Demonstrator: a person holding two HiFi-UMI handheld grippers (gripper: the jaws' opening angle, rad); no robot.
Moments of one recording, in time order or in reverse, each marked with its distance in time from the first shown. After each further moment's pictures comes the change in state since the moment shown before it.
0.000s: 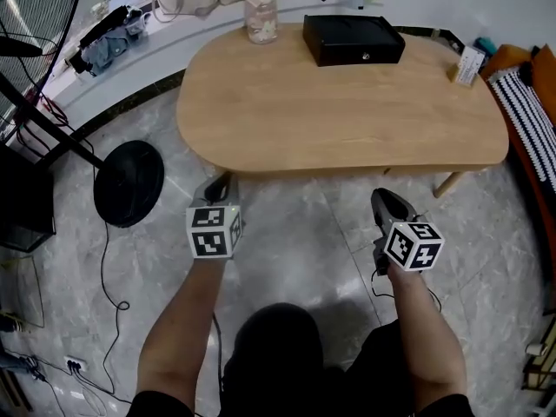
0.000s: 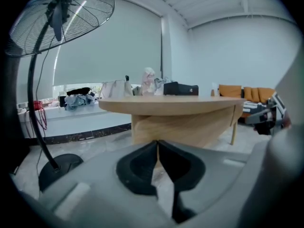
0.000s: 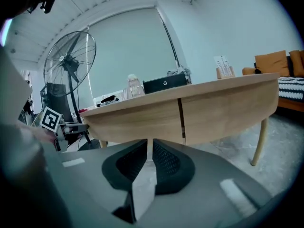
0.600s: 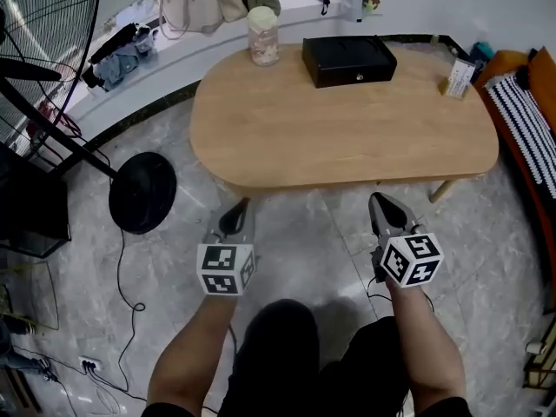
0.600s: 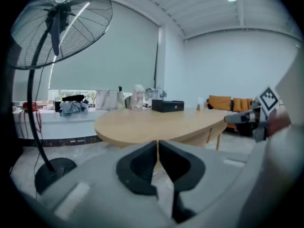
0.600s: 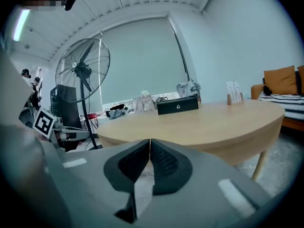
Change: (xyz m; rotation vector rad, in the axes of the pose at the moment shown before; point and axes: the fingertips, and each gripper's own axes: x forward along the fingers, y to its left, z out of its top) left arm -0.076 -0.054 0.064 -0.022 -0.076 -0.098; right arm -0.049 0.056 0.084 -0.110 -0.082 0.053
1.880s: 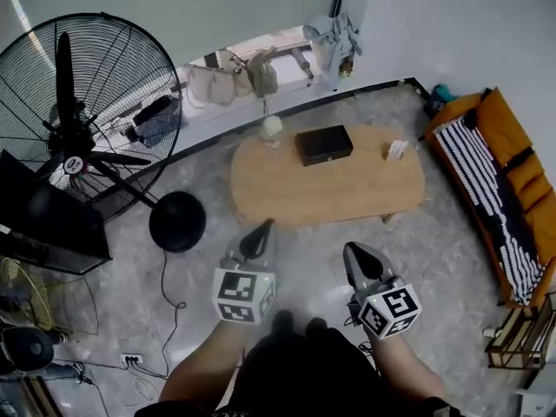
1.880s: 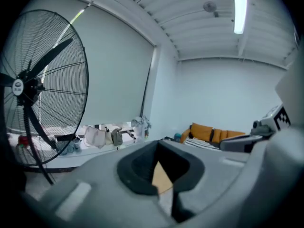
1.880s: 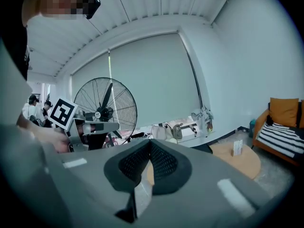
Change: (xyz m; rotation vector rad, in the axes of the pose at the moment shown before) left arm -0.260 -0.072 0.510 -0.053 -0.062 -0.170; right arm -0.245 0.252 0.448 0.026 -0.035 0.078
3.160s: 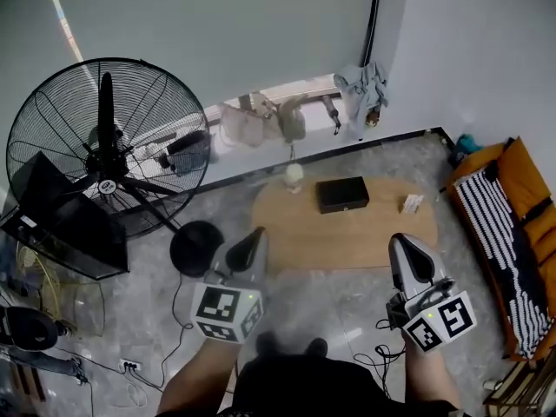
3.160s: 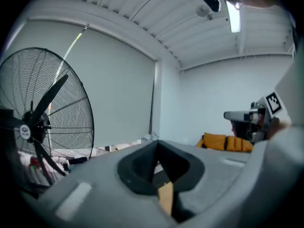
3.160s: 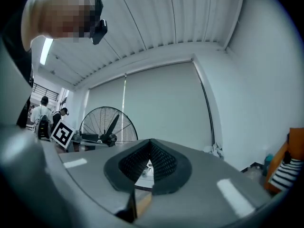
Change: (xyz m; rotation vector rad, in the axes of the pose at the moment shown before) left arm -0.009 -0.002 0.149 0.081 -0.139 0.133; right arm -0.034 -0.040 0.223 -0.162 -0.293 0.152
